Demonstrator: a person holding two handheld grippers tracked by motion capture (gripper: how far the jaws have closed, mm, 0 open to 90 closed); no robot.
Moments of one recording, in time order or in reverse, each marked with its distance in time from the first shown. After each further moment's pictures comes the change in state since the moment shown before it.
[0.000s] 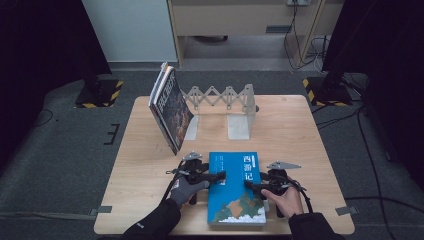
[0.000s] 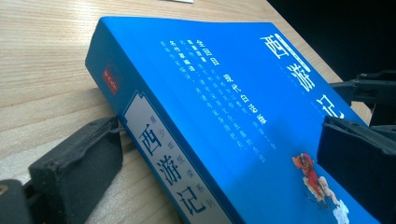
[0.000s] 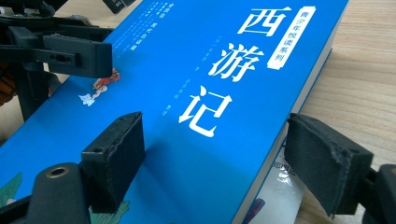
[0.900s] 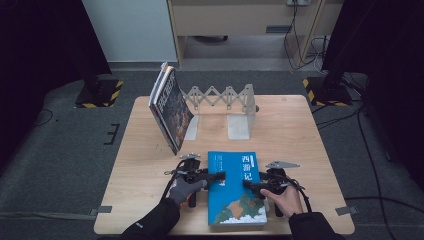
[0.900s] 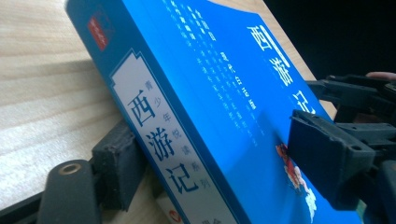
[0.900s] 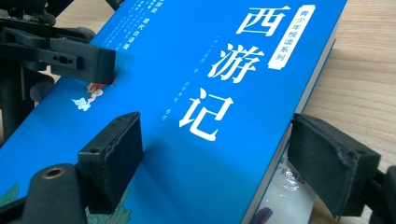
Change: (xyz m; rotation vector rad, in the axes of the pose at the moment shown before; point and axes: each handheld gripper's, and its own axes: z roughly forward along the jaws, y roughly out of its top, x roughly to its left) left arm -0.001 0.000 -0.006 0.070 -0.072 -0.140; right arm -0.001 0.001 0.005 0.004 0.021 0.008
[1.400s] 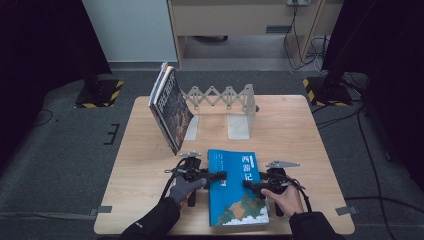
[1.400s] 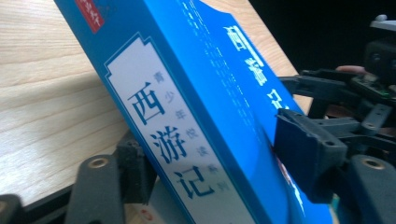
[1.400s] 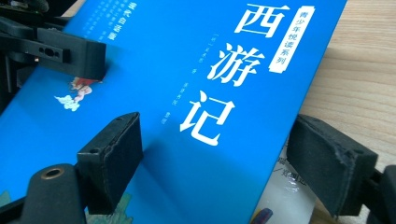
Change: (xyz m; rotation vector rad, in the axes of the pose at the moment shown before) left arm -0.010 0.008 -0.004 0.025 -0.082 0.018; right arm -0.002 0.001 0.000 0.007 0.019 -0.002
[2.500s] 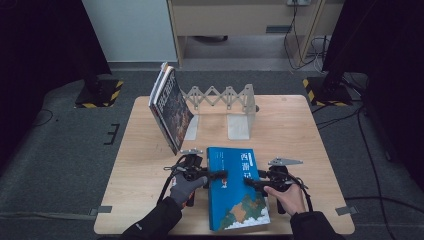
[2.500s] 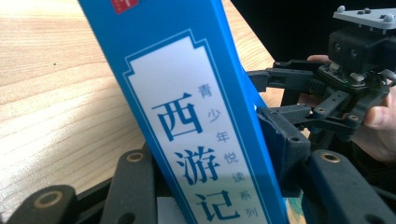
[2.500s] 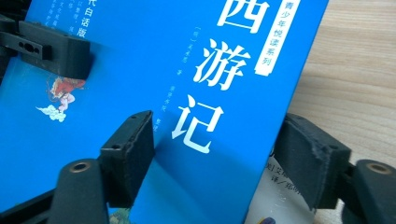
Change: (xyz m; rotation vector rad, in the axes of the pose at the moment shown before) left arm -0.034 0.015 -0.017 0.027 0.025 0.060; right arm -0.001 0.009 -0.009 -0.020 0.058 -0.029
